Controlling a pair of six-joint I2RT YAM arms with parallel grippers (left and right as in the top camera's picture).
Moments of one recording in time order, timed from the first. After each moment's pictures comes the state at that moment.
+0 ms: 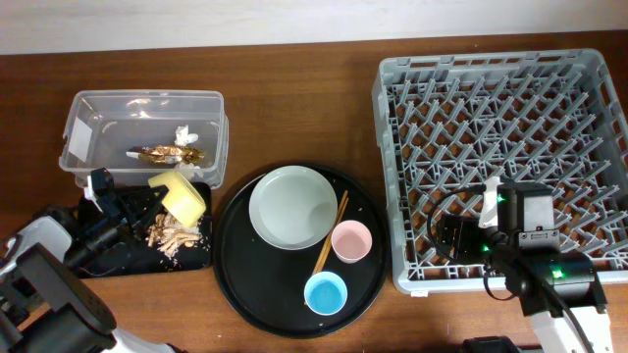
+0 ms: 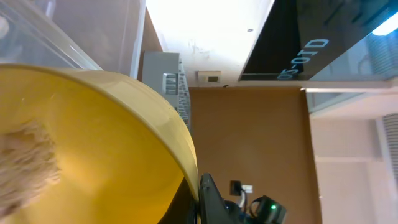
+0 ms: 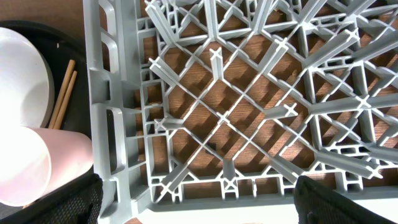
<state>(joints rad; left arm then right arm) 0.68 1.82 0.99 -1.01 1.53 0.28 0.03 0.89 0.86 -1.01 -0.05 0.19</state>
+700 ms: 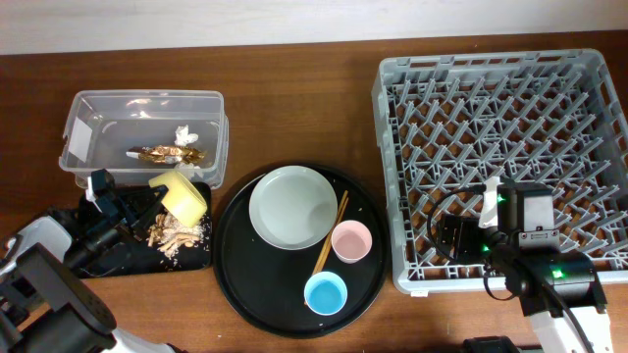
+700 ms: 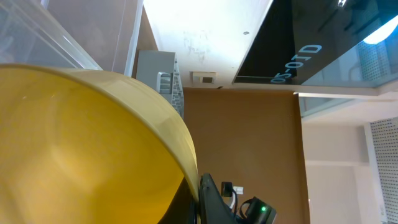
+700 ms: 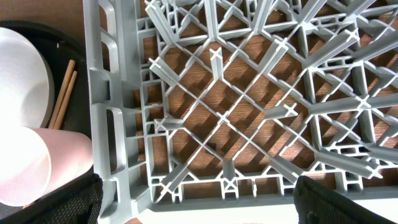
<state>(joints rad) 0.68 1.82 0.99 -1.03 1.54 0.26 0.03 0.89 0.86 -1.01 -0.05 0.19</state>
